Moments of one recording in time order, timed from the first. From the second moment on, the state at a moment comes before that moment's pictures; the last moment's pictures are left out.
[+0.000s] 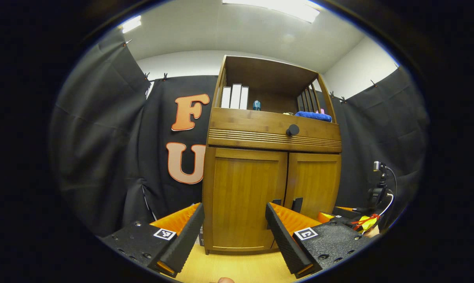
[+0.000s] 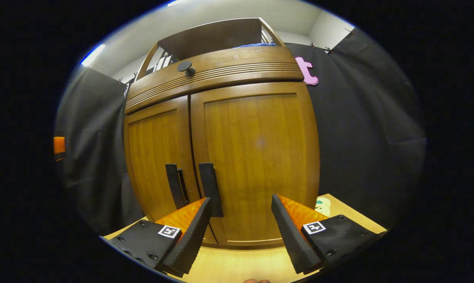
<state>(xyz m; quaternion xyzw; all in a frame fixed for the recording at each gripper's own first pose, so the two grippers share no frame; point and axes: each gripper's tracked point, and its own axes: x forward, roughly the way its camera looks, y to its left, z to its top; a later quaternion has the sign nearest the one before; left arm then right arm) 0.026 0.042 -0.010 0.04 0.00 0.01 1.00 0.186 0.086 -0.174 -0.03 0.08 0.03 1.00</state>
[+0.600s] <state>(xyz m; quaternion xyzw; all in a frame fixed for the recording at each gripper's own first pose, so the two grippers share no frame) 0.051 0.067 -0.008 0.05 -0.01 0.01 1.00 0.256 0.128 -0.201 -0.06 0.08 0.03 0.99</state>
